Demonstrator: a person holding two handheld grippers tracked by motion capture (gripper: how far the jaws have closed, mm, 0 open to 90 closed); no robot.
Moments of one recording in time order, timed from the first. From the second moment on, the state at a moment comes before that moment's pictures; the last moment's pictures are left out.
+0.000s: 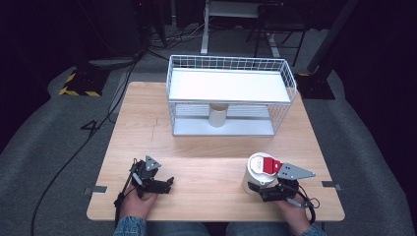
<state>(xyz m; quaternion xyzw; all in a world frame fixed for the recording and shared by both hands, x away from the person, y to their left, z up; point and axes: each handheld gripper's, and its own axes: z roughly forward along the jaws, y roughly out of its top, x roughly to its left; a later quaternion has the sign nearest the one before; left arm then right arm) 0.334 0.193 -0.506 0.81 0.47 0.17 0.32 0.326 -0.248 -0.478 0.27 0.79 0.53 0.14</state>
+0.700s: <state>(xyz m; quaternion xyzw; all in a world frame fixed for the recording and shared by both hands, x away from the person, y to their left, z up) 0.336 0.194 -0.506 0.81 0.47 0.17 0.32 0.330 -0.258 -0.461 0.30 0.78 0.53 0.16</state>
